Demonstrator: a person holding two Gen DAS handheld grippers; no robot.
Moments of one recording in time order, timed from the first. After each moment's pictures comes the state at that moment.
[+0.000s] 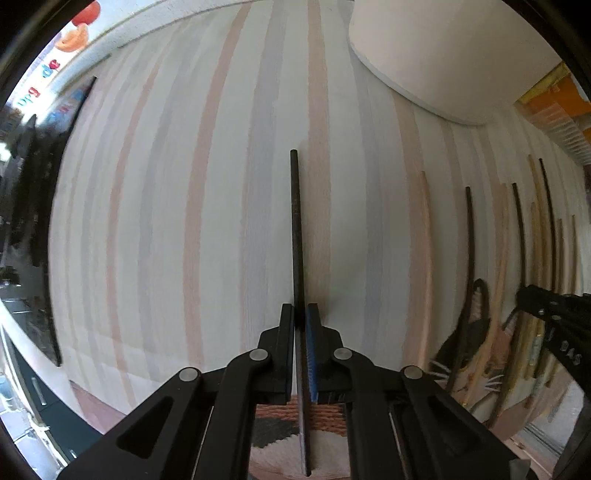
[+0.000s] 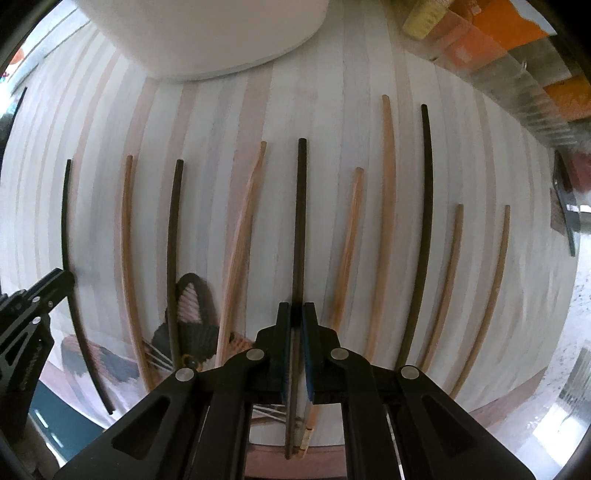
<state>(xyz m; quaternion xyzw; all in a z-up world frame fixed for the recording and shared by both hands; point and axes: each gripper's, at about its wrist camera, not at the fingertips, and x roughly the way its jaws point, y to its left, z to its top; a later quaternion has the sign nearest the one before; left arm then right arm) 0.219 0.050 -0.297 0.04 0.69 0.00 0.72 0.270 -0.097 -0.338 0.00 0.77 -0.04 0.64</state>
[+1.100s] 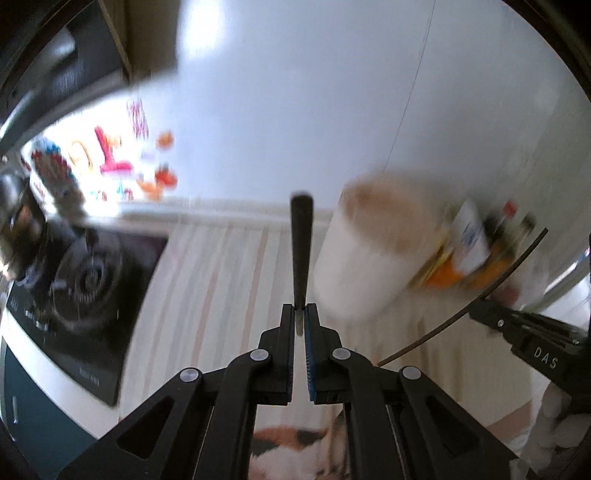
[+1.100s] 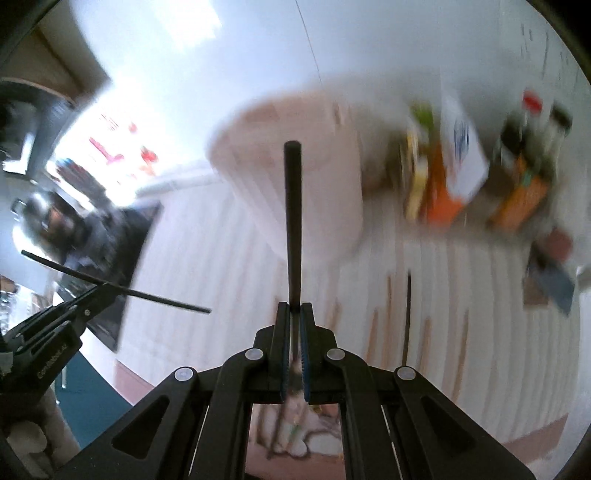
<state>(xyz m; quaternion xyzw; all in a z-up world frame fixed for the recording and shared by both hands) 0.178 0.052 -0.021 -0.04 0.45 -0.03 0.89 0.260 -0.129 -0.090 0.09 0.55 0.08 0.83</state>
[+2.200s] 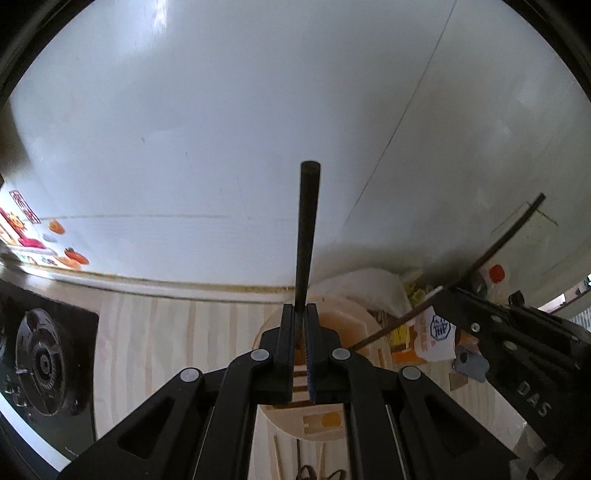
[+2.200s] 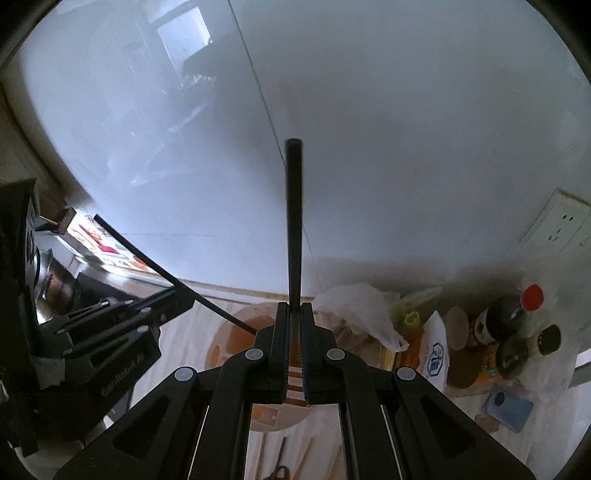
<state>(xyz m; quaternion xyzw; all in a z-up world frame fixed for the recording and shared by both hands) 0.364 0.009 -0.025 -0.04 0.51 -0.11 0.85 0.457 -0.141 -0.007 0.07 0.51 0.07 0.86</state>
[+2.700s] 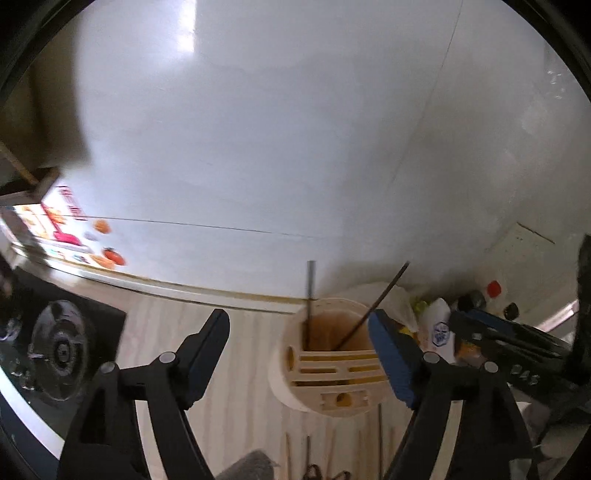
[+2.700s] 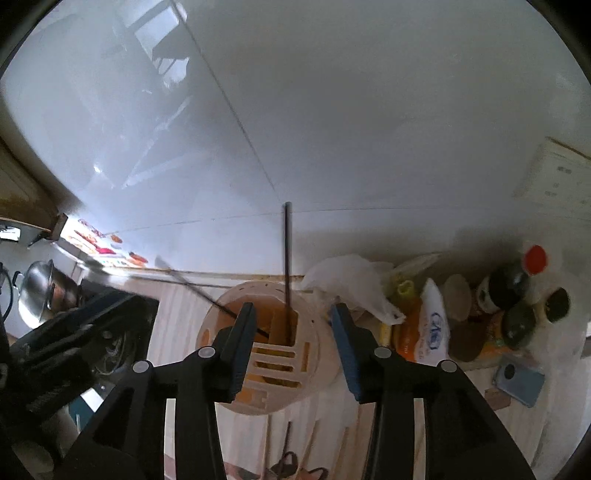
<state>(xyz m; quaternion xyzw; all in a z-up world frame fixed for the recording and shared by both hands) 0.298 0.029 0.015 -0.05 0.44 -0.06 0.90 0.437 -0.169 -0.024 0.10 0.52 0.05 0.85</state>
